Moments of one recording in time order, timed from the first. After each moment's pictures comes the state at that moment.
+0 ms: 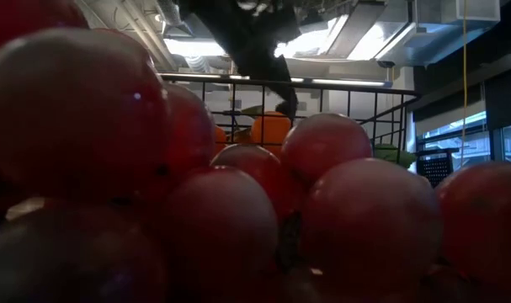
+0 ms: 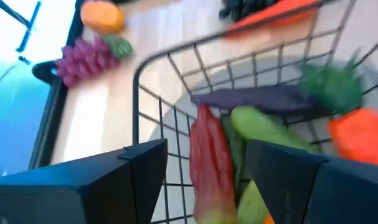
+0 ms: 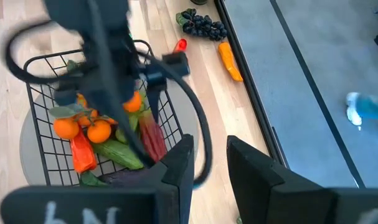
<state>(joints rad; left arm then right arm) 0.05 1.75 1.33 -0.22 -0.22 0.27 0.02 1.56 2.12 -1.46 0.36 0.10</state>
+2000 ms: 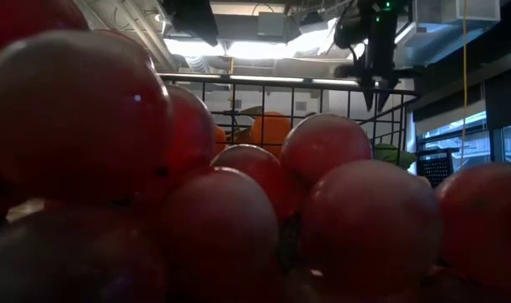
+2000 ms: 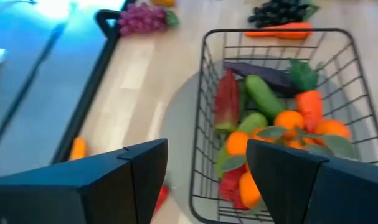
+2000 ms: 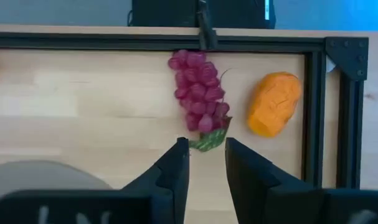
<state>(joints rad) 0.18 1.29 1.33 -0.70 -0.12 0.05 -0.77 1.57 1.54 -1.28 0.21 0.78</state>
